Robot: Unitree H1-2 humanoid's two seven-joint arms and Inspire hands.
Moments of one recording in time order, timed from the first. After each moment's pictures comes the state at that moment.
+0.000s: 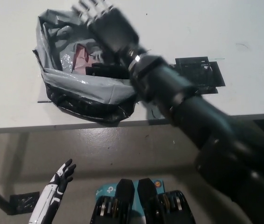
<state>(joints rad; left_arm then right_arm) 0.10 0.19 -0.04 -0.02 0.05 -0.18 -0.09 -1.37 0.08 0.77 1.39 -0.81 -0.13 -0.62</state>
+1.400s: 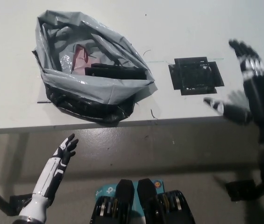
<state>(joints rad) -0.06 0.19 -0.03 0.06 0.05 -0.16 -0.09 -0.39 -0.39 0.31 0.04 -0.52 -0.15 -0.39</state>
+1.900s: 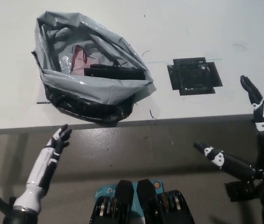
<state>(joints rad) -0.10 0.21 0.02 0.07 0.04 -0.14 -0.09 -0.12 -0.27 0.31 -0.41 -0.36 -0.20 -0.36</state>
